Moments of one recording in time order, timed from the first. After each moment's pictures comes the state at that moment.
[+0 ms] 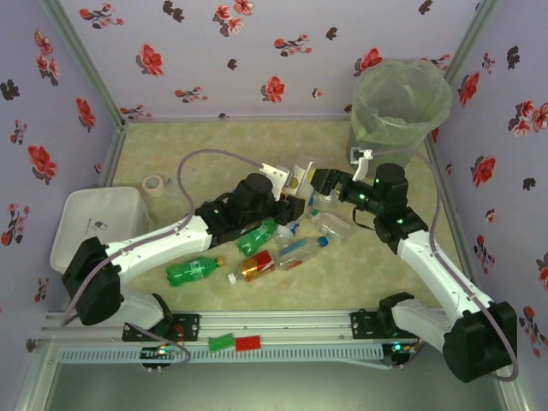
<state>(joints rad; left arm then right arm) -0.97 1.43 1.06 -0.10 -0.04 -0.41 0.34 1.03 0.74 0.09 -0.58 0.72</state>
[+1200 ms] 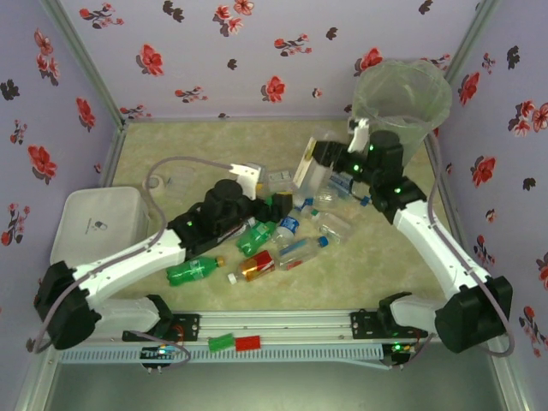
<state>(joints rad) -0.91 1.19 0.87 0.02 -0.15 -0.43 0.33 1.22 1.10 -0.12 -0.40 0.55</state>
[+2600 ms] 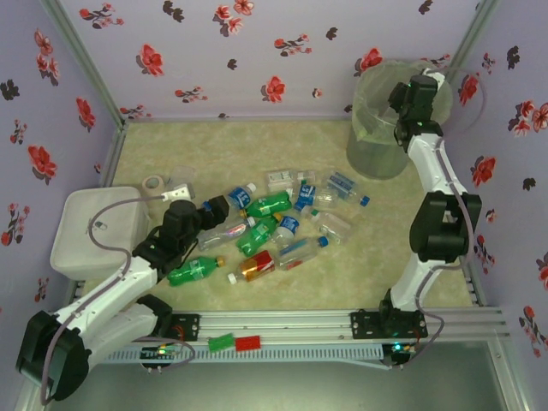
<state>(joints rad) -0.56 0.91 0.49 -0.06 -0.27 -0.70 -0.05 1.84 1.67 -0.16 0.20 0.39</state>
